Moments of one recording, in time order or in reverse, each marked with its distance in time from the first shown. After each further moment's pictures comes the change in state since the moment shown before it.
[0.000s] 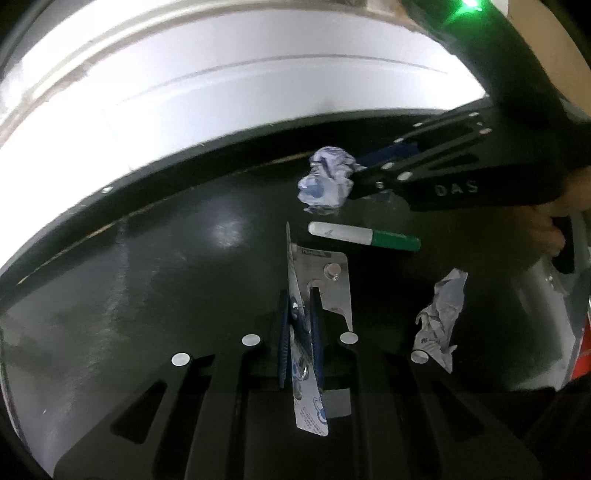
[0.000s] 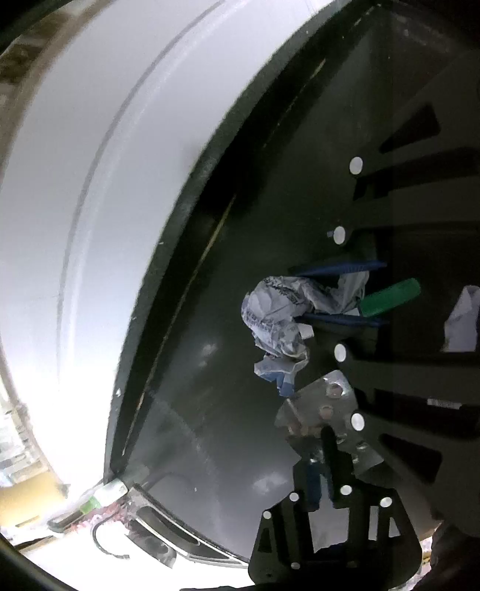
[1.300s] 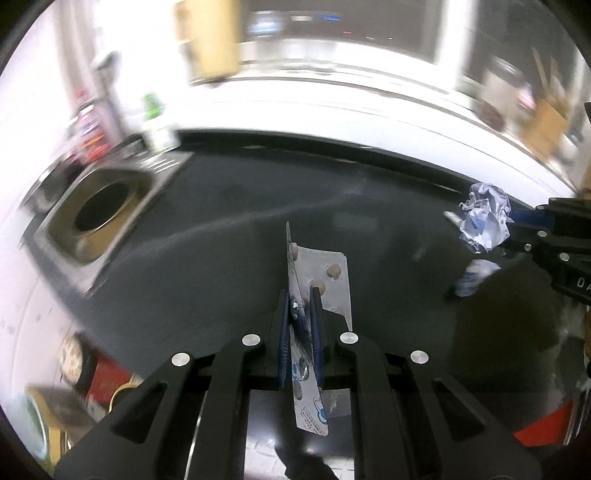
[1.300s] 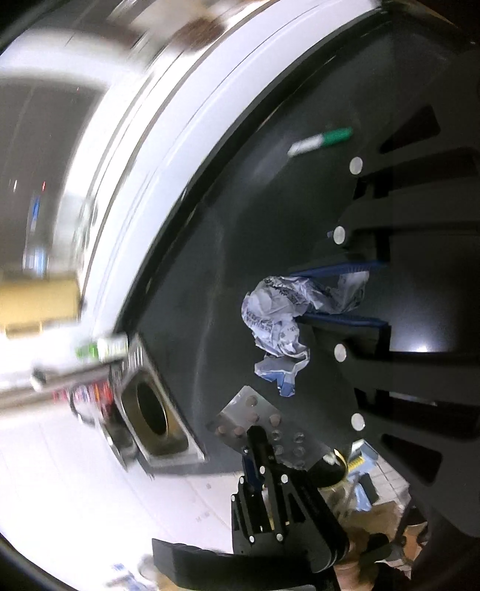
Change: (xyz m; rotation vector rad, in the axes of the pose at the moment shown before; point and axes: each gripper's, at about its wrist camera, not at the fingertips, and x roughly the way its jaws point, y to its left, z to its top) left arm -0.247 0.048 -0.198 -0.595 -0.088 0.426; right arm -0.147 0.258 -0.063 -0.317 -0.149 0.155
